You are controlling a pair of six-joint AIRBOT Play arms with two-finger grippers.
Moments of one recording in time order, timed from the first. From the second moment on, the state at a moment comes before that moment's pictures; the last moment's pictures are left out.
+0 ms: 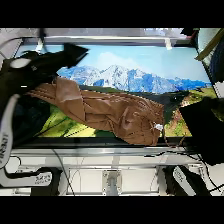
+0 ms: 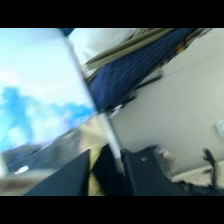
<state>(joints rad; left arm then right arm) 0.08 -1.39 1.37 0.12 -1.11 -1.00 -0.48 -0.88 1.00 -1.32 1.38 1.22</state>
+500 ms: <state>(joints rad) 0.36 -1.09 0.81 0.39 -1.18 -1.03 -0.51 -1.15 0.69 -0.67 1.08 1.04</state>
